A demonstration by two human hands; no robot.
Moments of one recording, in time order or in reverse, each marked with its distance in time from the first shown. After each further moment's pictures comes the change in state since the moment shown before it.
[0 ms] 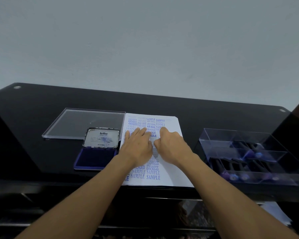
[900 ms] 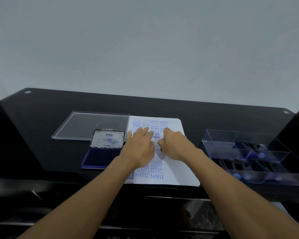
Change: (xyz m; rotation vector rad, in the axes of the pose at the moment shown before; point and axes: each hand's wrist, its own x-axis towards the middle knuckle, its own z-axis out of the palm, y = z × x) left_hand -0.016 0.002 -0.015 0.010 0.061 0.025; right_hand 0.003 -0.002 -0.012 -0.001 -0.093 0.002
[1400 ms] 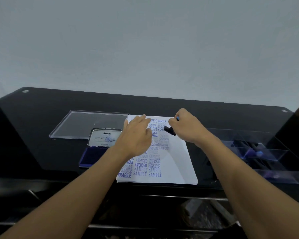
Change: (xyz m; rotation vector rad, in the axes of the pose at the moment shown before) left_hand 0.002 0.008 -0.032 -0.110 0.104 -0.016; right_hand -0.005 0.008 -0.052 0.326 0.148 0.005
